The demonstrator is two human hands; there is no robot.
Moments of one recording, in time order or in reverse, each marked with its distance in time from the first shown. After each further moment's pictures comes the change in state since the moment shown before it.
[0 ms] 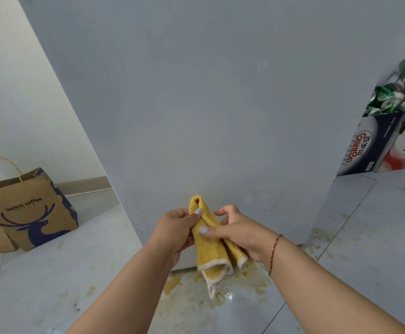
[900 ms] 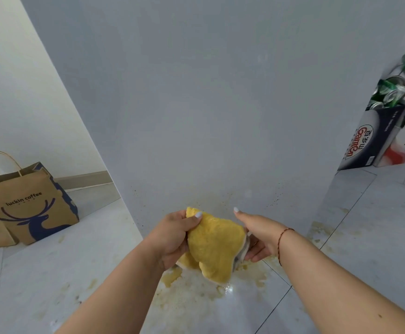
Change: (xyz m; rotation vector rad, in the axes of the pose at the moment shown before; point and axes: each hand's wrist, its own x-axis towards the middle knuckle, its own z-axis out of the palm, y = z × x) left_hand -0.003 -0.012 -0.016 -0.128 -0.230 -0.093; right_hand 0.010 0.025 -0.029 -0.129 0.151 0.409
